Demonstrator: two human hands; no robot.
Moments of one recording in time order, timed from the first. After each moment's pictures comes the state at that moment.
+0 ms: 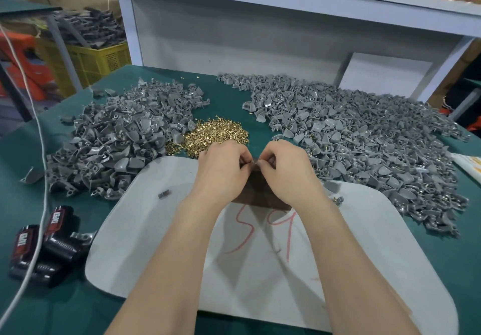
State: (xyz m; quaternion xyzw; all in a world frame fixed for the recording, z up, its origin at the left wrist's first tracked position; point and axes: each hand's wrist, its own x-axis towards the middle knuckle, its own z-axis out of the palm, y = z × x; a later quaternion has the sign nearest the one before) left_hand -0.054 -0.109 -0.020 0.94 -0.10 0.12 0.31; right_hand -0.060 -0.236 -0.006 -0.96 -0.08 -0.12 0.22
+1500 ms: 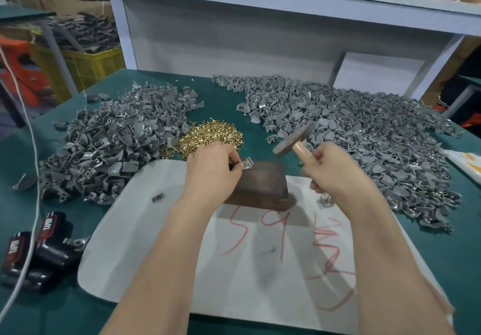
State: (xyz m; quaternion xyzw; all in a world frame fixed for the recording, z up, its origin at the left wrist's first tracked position) left_hand -0.055 -0.107 -0.018 0.94 -0.05 0.11 0.30; right_hand -0.062 -0.305 0.003 -0.92 0.15 -0.03 0.36
